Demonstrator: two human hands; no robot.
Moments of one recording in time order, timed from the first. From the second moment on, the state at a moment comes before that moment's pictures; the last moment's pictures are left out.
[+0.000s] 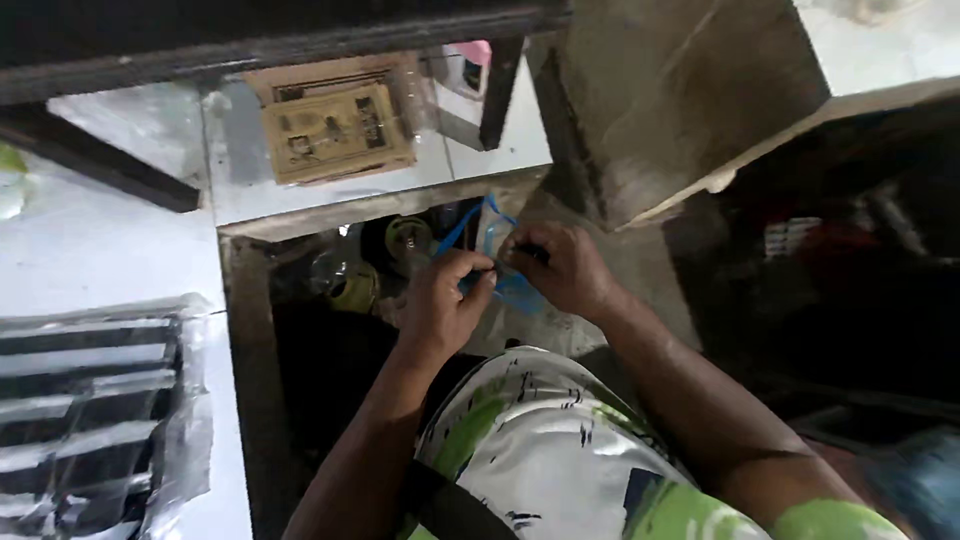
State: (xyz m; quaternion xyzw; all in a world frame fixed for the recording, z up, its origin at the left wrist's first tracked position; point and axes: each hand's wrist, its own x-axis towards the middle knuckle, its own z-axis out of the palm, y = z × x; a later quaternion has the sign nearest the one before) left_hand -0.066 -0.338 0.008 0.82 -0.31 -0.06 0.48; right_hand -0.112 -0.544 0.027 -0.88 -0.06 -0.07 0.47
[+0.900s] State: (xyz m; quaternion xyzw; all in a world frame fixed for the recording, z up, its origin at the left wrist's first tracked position) left_hand -0.129 -0.637 -0.016 0.65 -0.37 -0.43 0.50; right_hand -0.289 -0.789 -0.039 -0.75 0.29 -0.20 0.57
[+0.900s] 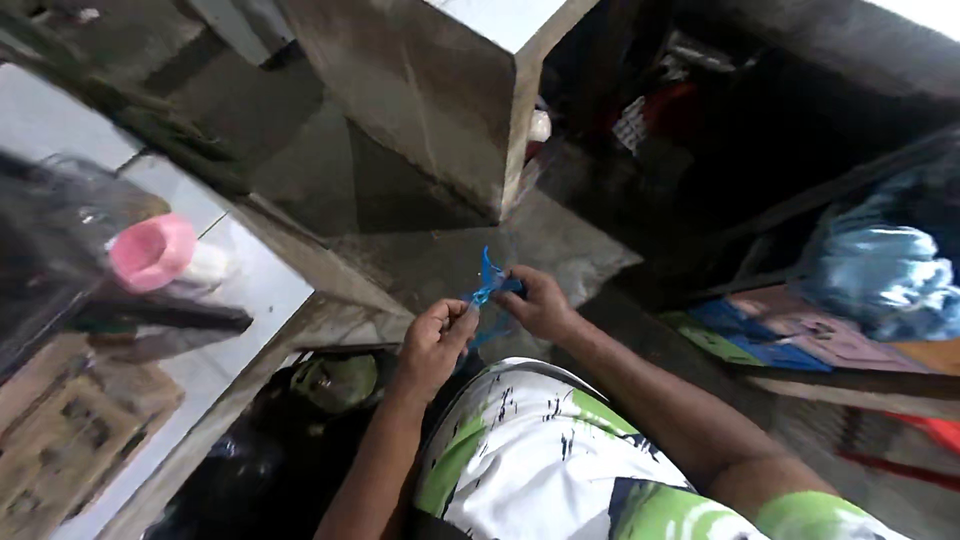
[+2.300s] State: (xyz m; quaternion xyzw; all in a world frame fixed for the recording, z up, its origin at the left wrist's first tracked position) left_hand -0.257 -1.089 -0.067 0.76 -0.55 -0.34 0.06; right_hand -0.581 -1.156 -0.133 -0.56 0.55 -0.32 0.53
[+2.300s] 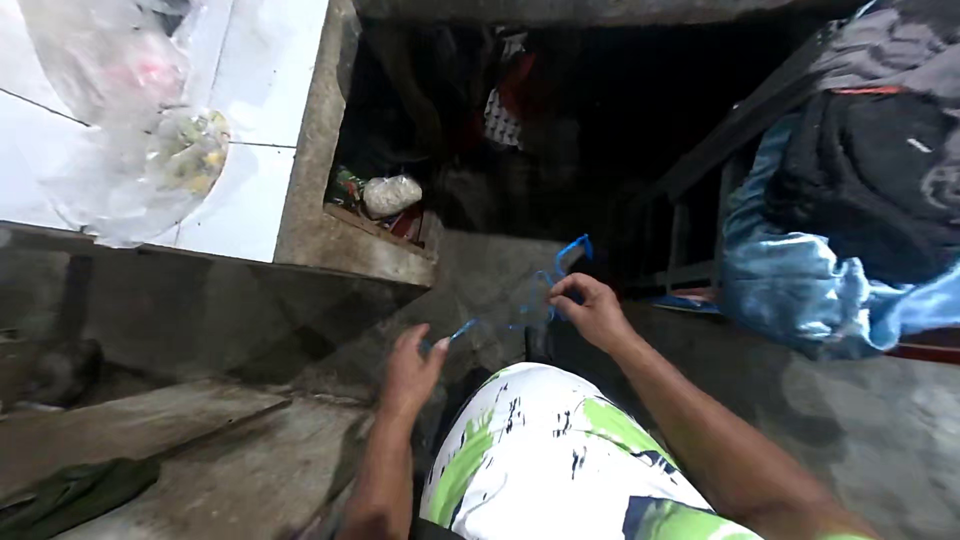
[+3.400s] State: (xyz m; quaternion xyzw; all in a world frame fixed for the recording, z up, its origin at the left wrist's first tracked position) left_hand -0.262 -1.363 -0.188 0.57 -0.28 -0.75 0.17; right_hand -0.490 -1.338 -0.206 -0.61 0.56 -0.10 0.55
